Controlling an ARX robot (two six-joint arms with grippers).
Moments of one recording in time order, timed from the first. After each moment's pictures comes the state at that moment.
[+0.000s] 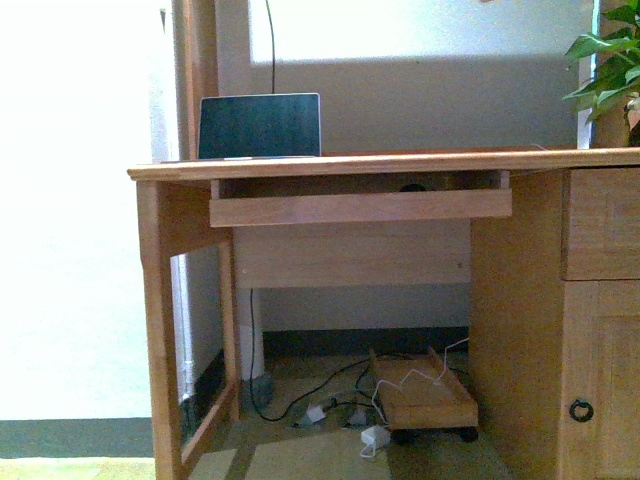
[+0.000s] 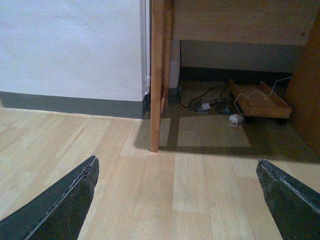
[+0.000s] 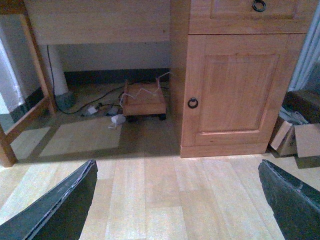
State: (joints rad) left arm -0.01 0.00 0.01 0.00 0.00 -0.01; right arm 0.00 0.00 0.02 0.00 0.00 0.00
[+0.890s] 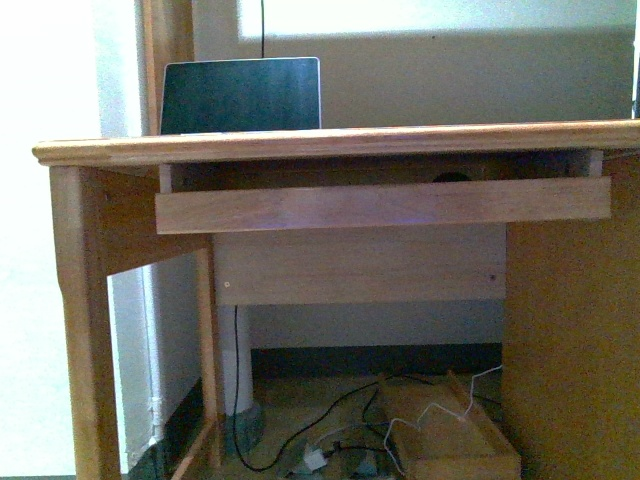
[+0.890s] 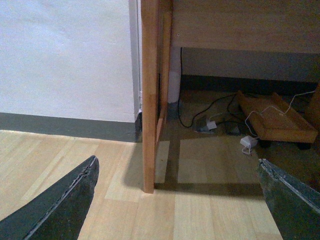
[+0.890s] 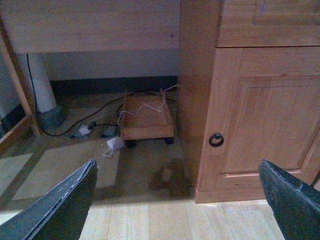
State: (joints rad) left arm -0.01 0.00 0.01 0.00 0.00 -0.01; right arm 0.00 0.00 0.02 0.00 0.00 0.00
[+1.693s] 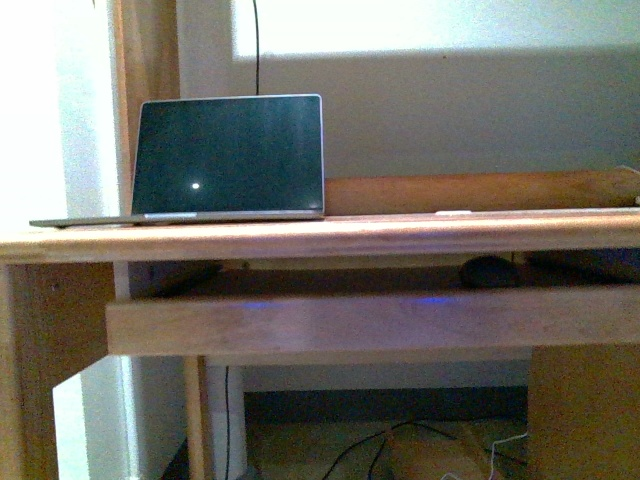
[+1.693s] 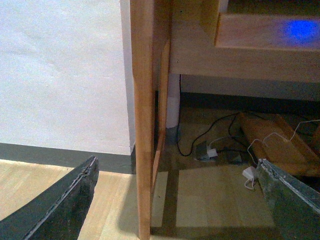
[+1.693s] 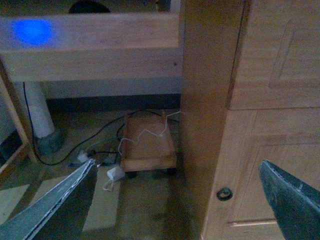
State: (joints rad) left arm -0.01 0.00 0.01 0.00 0.00 -0.01; right arm 0.00 0.00 0.02 0.00 0.00 0.00
